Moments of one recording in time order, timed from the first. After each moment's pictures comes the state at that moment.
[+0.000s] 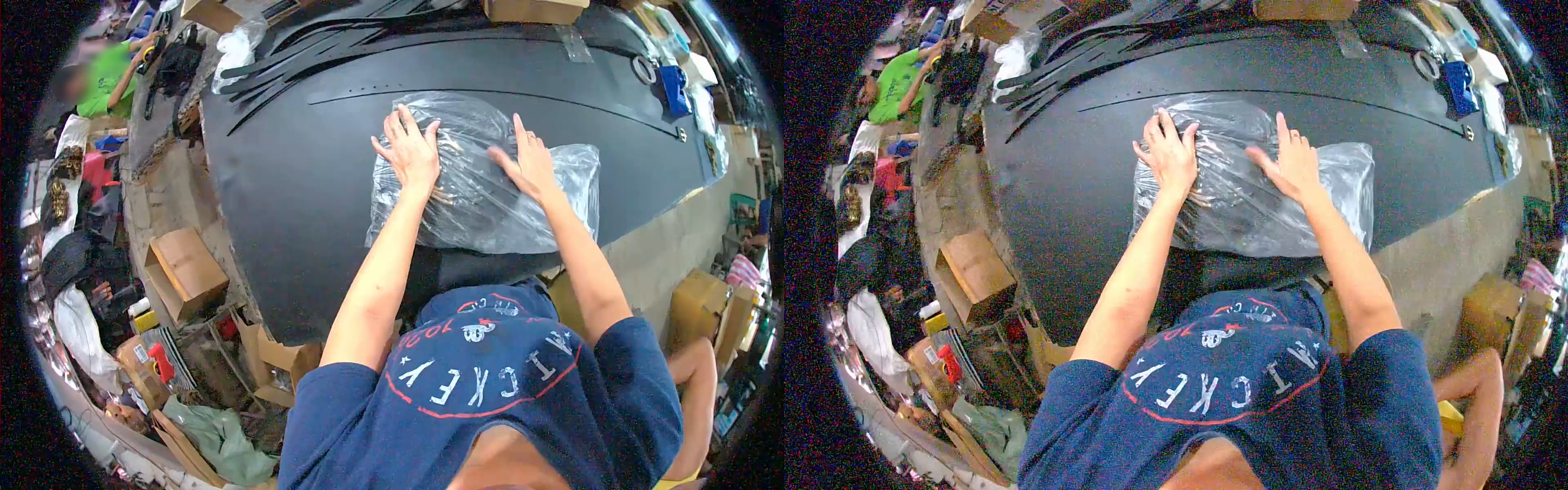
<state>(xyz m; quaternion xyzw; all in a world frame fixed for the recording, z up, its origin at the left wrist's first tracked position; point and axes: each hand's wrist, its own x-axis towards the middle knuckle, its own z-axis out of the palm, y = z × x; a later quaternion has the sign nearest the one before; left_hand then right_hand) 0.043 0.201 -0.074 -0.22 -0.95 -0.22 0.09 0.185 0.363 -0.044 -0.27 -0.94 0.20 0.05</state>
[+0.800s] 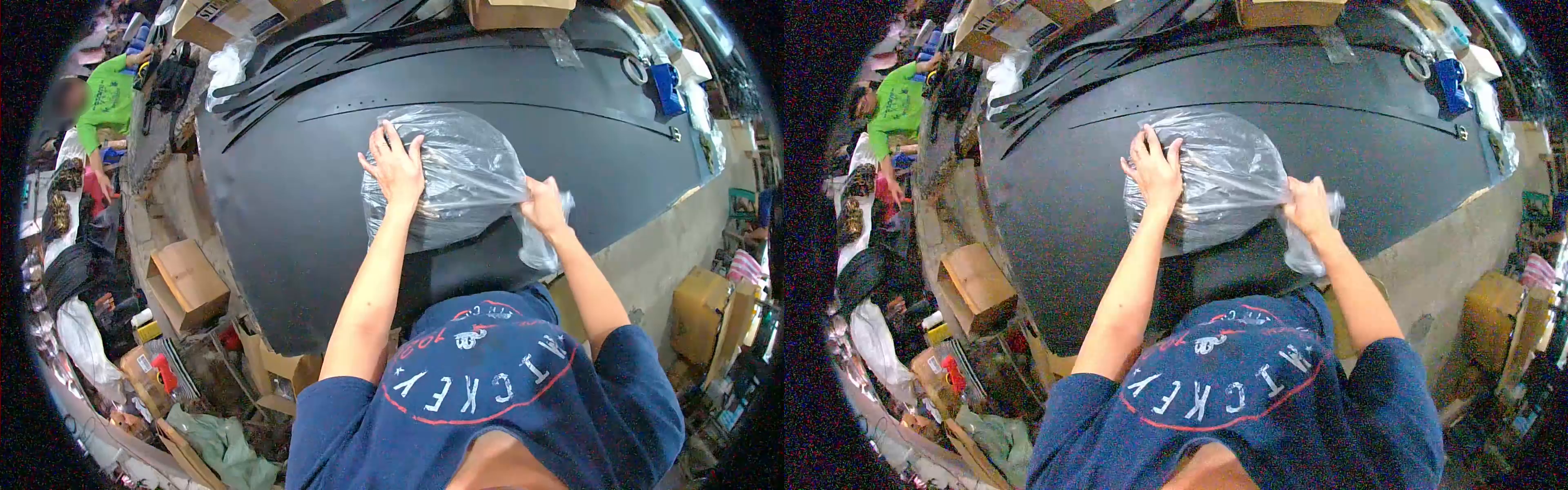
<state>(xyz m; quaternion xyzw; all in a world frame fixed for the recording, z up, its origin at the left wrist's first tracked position) 0.043 0.201 -0.076 -0.21 -0.95 -0.22 0.08 0.255 0.376 -0.051 -0.26 -0.93 0.26 0.03</state>
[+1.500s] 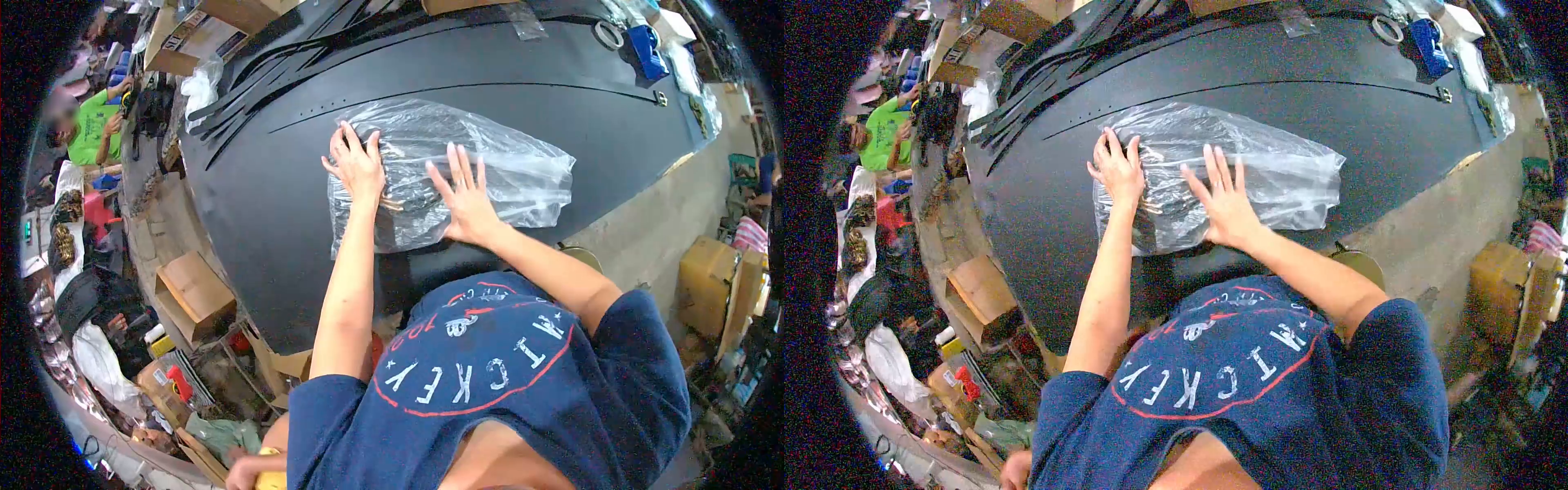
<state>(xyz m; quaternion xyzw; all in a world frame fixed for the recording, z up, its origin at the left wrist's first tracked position) 0.041 0.201 -0.079 -0.22 -0.95 -0.19 0.08 0.237 0.315 -0.031 -0.07 -0.98 0.21 0.01</state>
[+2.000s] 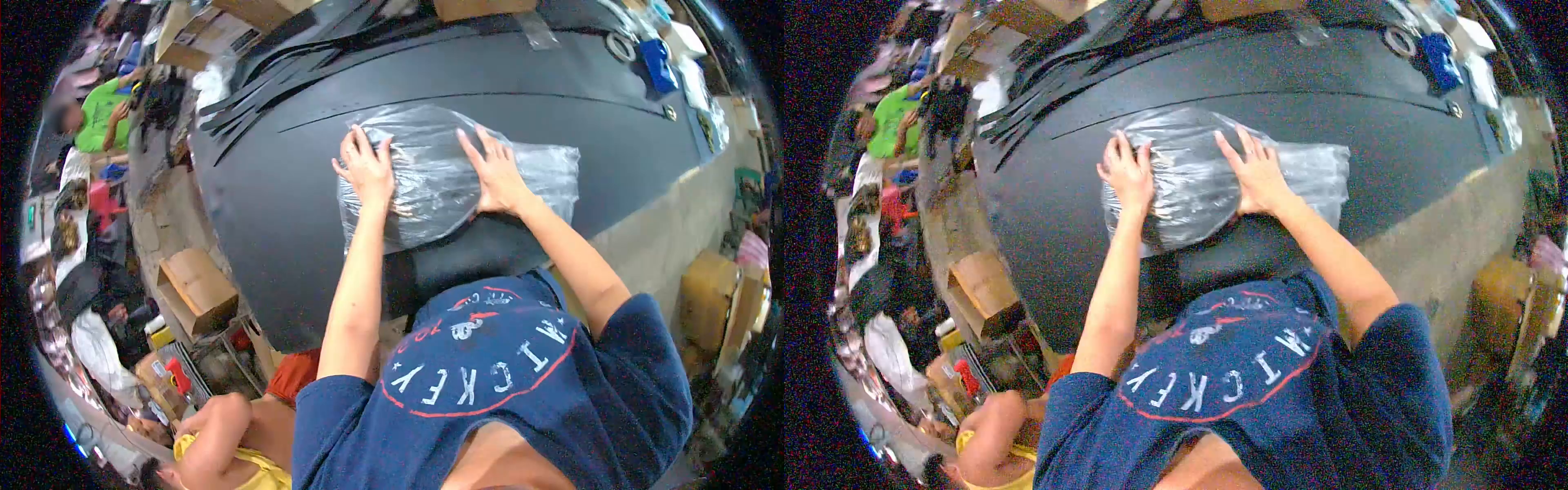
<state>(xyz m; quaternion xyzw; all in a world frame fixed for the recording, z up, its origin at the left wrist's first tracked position) 0.043 0.200 -0.075 -0.22 -0.95 -0.21 0.06 0.216 0.384 -0.032 -0.09 -0.96 0.25 0.00</state>
